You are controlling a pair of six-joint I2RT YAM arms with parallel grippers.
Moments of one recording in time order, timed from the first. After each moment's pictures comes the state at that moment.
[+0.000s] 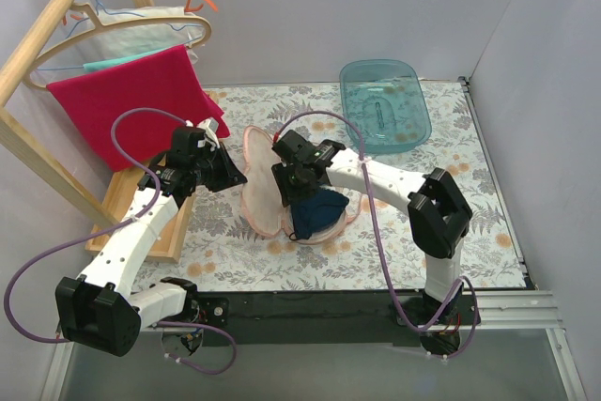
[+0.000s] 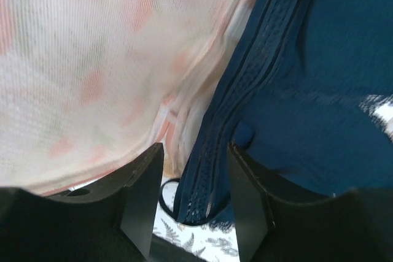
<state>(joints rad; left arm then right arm) -0.27 1.12 0.99 -0.62 0.27 -0.58 0.92 1.89 1.55 -0.72 -0.02 0.49</state>
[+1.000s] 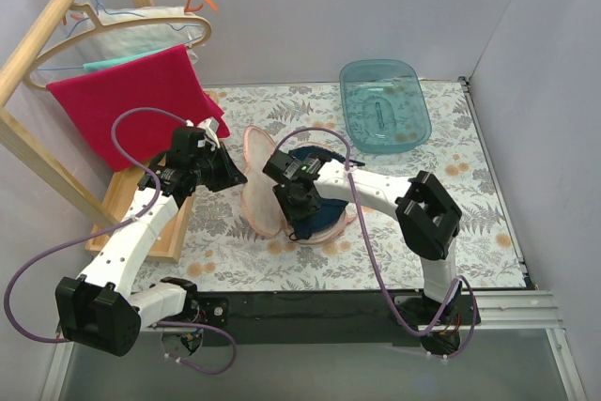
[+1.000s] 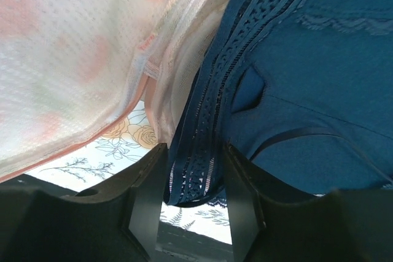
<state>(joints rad) -0.27 1.12 0.99 -0.61 0.27 -0.58 1.02 1.93 1.54 -0.87 0.06 0.52</state>
